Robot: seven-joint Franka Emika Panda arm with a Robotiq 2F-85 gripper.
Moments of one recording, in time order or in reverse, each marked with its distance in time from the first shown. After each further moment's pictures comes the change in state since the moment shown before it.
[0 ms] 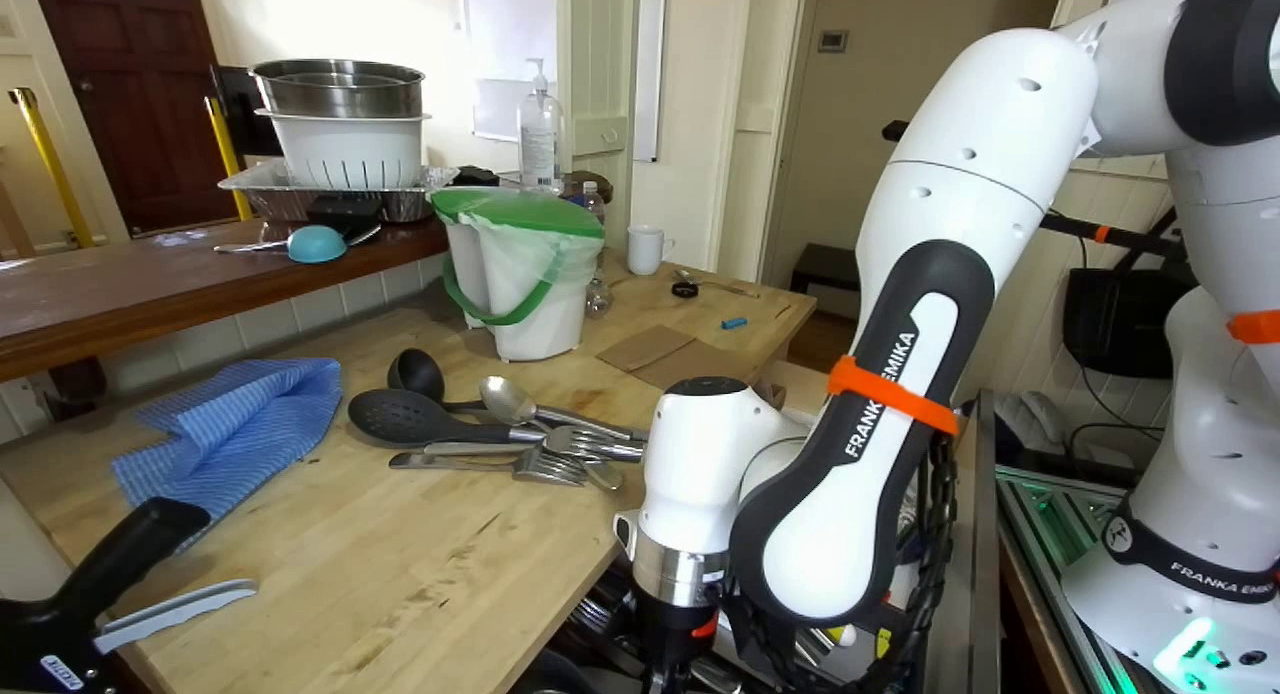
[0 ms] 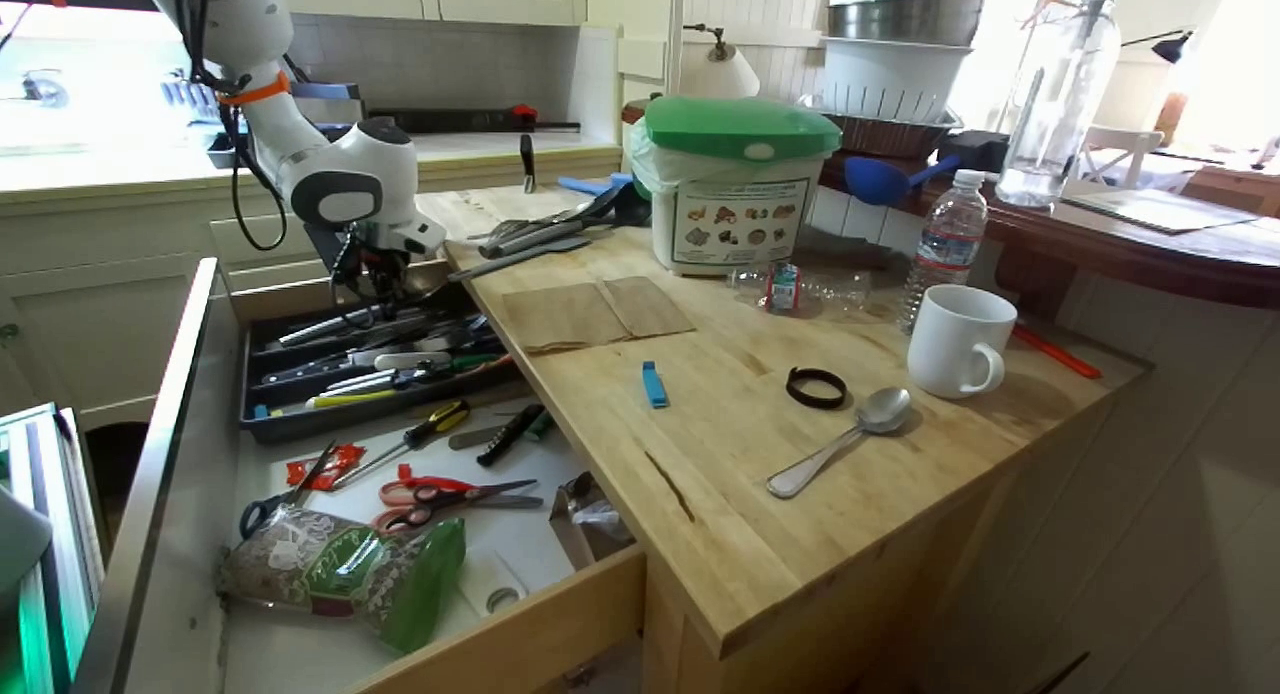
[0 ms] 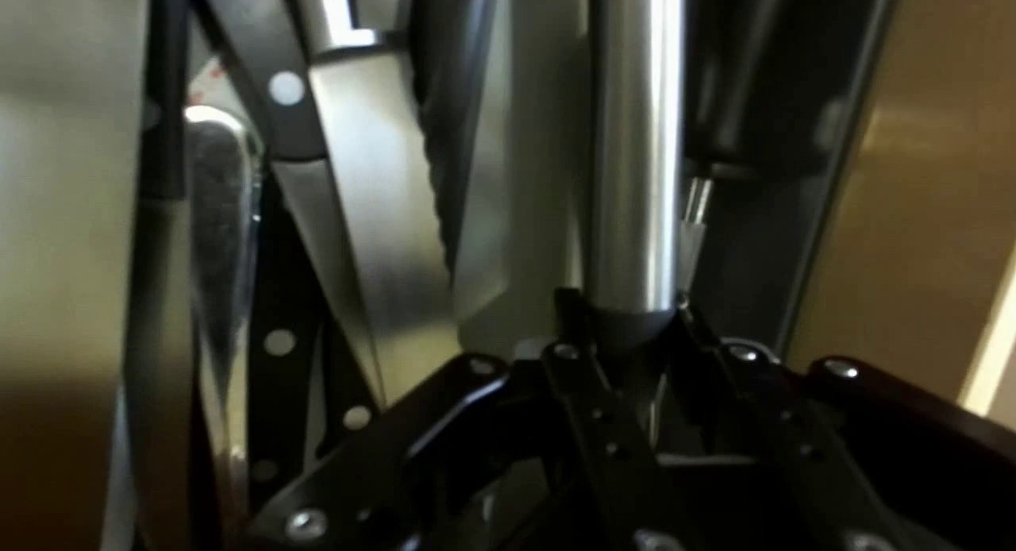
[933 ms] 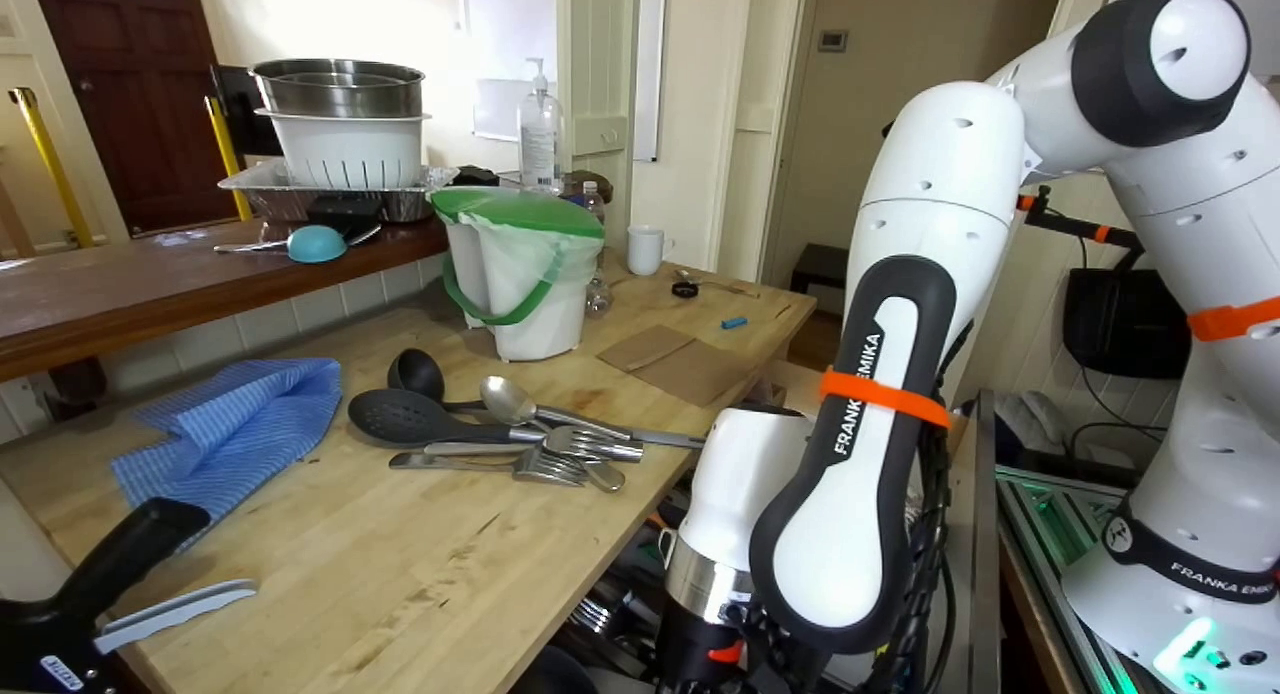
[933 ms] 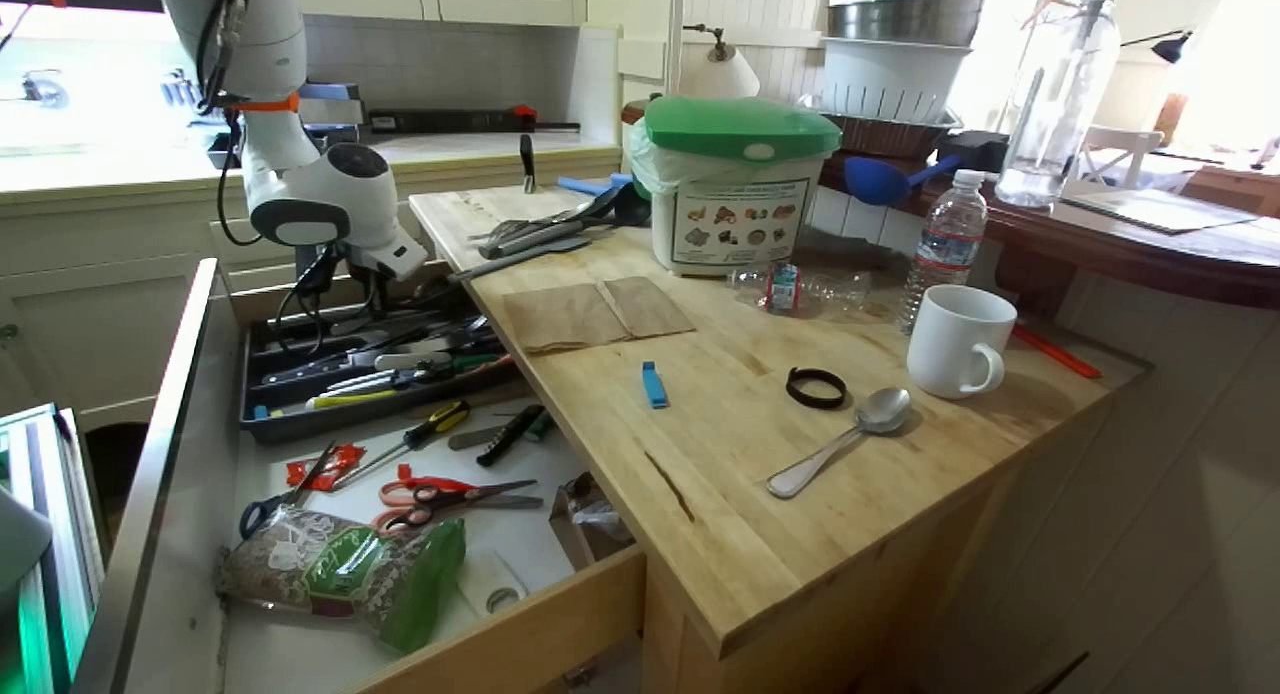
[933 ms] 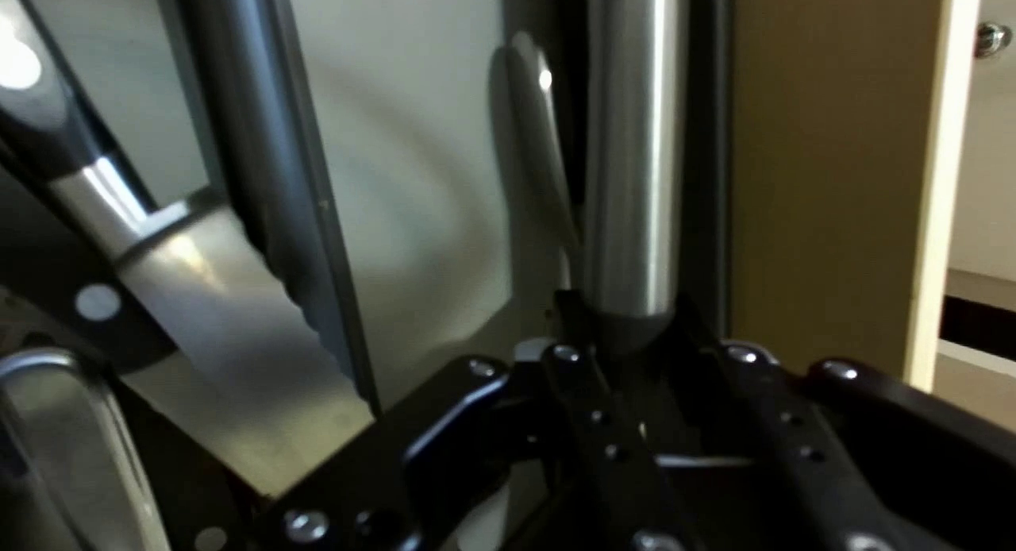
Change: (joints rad) arm -0.263 0.132 0.312 -0.082 0.190 0.307 0.003
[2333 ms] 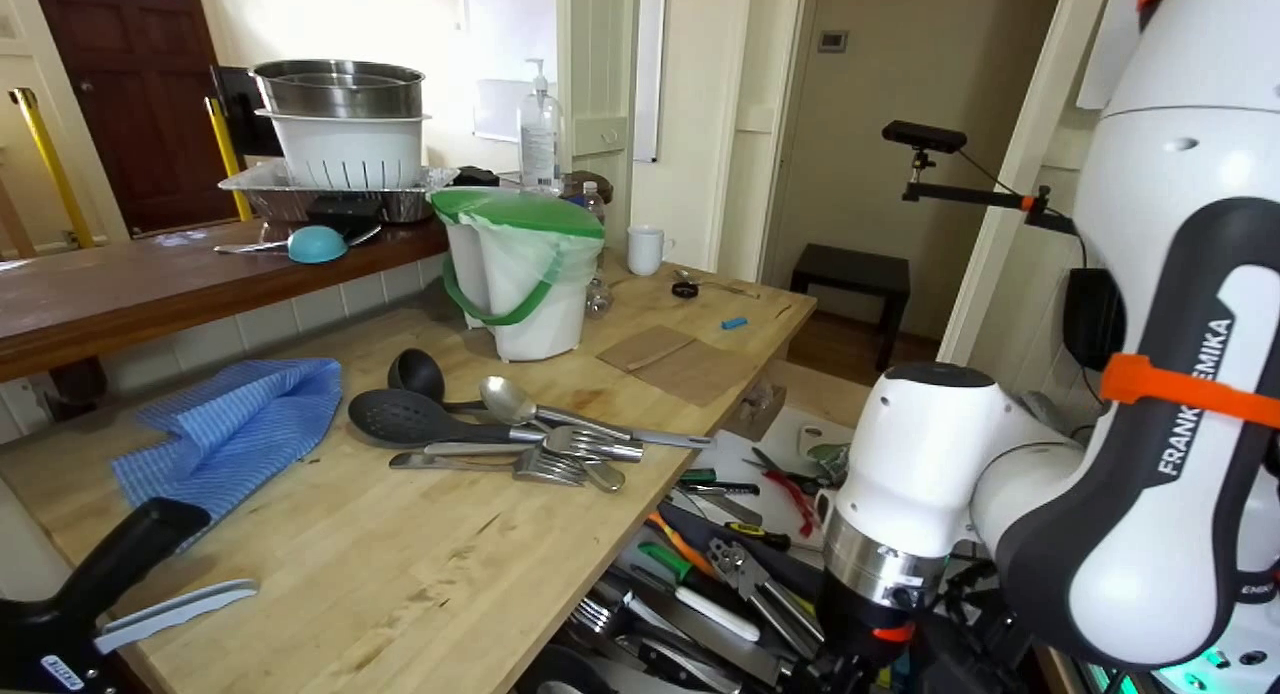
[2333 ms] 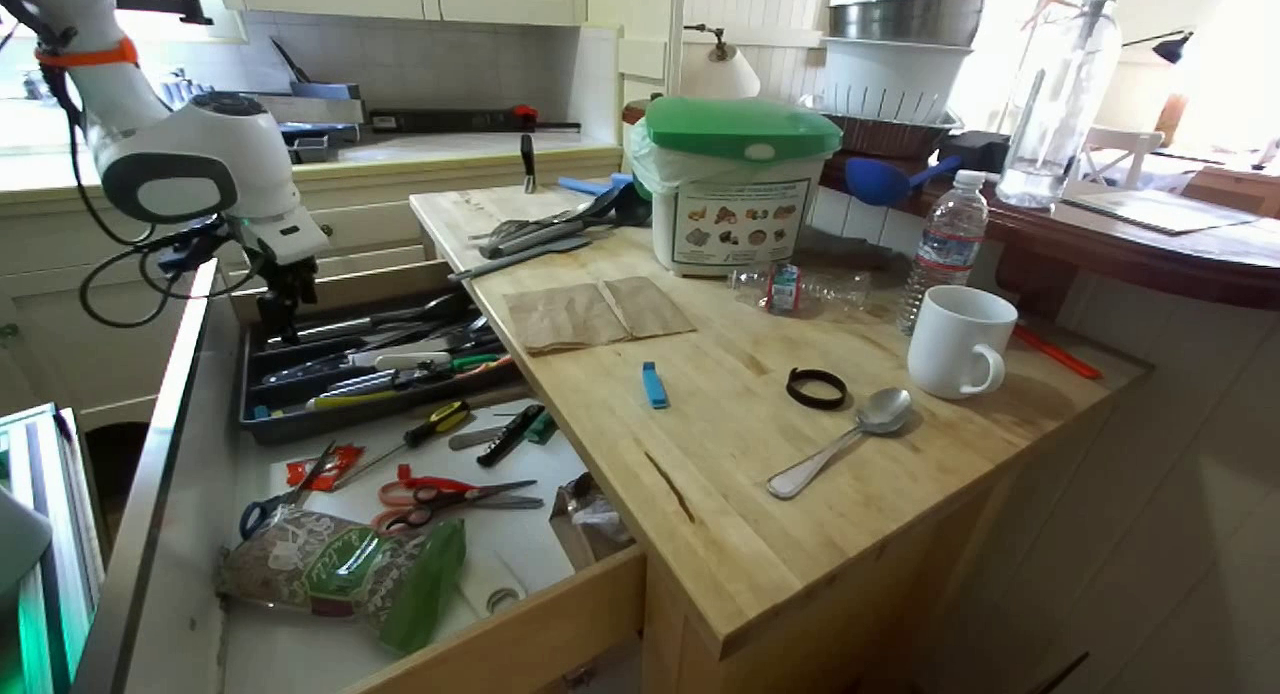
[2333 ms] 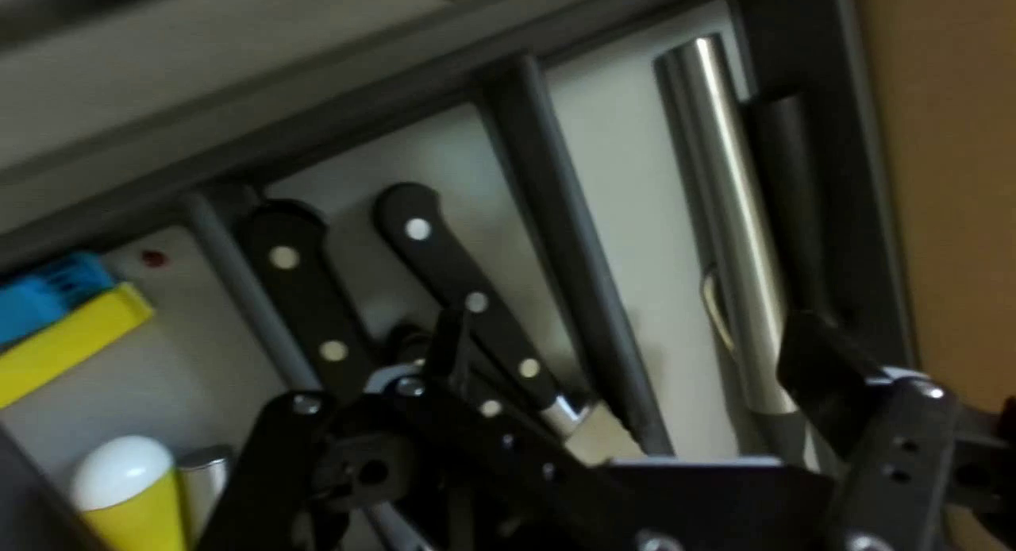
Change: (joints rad) arm 0.236 -0.488 -0.110 -0.425 0.085 -0.066 0.461
